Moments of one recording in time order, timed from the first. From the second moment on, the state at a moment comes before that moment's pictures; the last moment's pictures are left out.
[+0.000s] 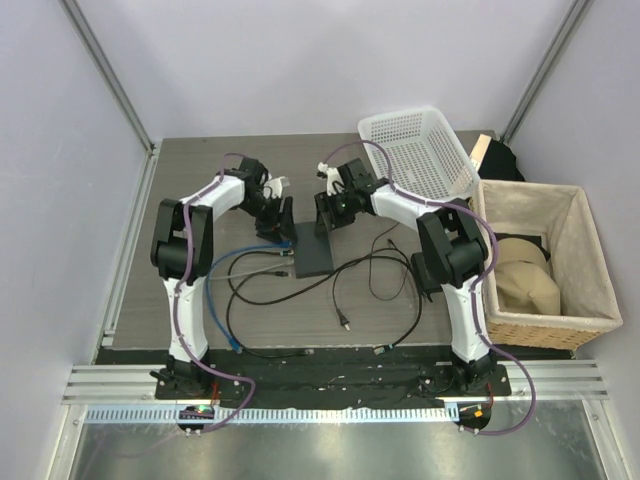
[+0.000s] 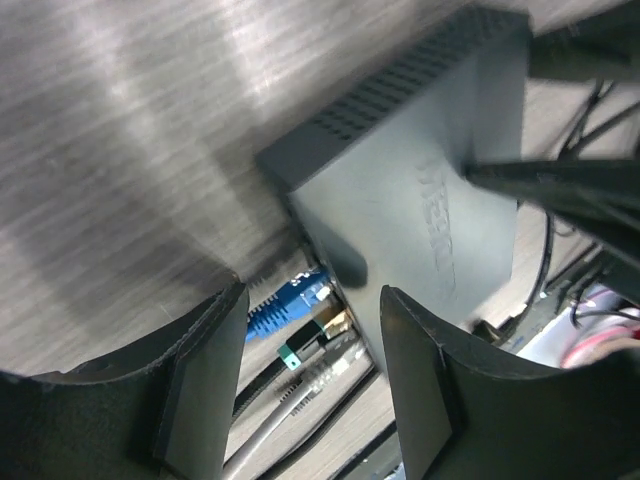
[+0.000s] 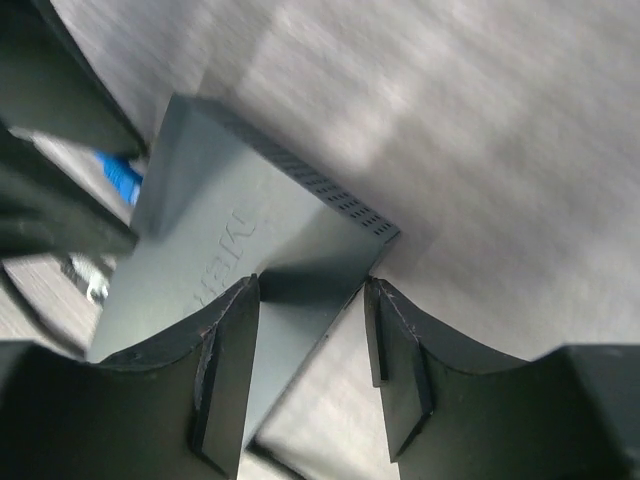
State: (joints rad) left arm -0.25 2.15 1.59 -0.79 0.60 -0.10; right arm 0.52 2.15 1.58 -0.36 -0.42 0.13
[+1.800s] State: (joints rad) left arm -0.16 2.08 1.36 -0.57 0.78 -0.19; right arm 0.60 2.08 1.45 -0.26 -0.51 -0.05
